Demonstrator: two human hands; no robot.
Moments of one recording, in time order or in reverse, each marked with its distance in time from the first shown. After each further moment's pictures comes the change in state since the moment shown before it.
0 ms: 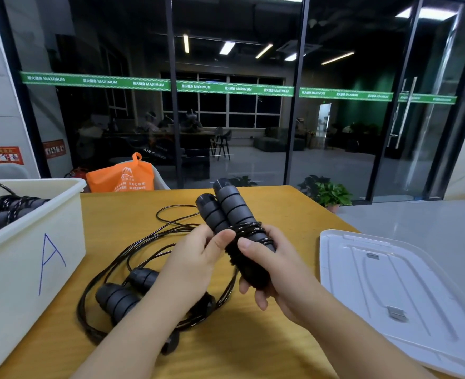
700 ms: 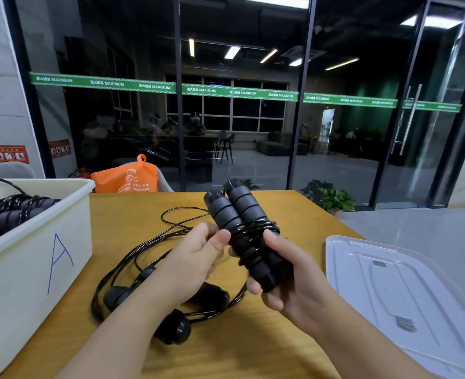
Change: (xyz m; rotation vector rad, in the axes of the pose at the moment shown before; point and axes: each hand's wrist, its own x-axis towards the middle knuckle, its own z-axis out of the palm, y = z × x) left_hand 0.006 -0.015 -0.014 -0.433 -0.221 -0.070; right_hand -0.001 -0.002 -0.003 0.346 -0.126 0.076
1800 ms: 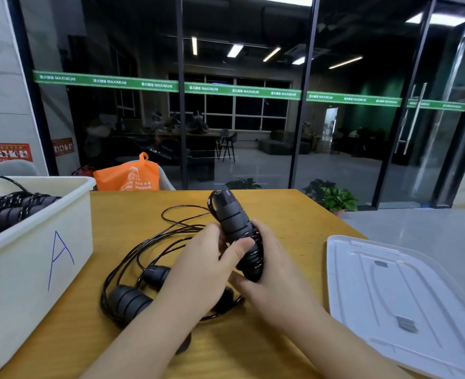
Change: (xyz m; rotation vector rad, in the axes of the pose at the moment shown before) left_hand -0.009 0.012 0.026 0.500 0.255 0.099; right_hand 0.004 0.018 0.006 -1.156 0.253 -0.351
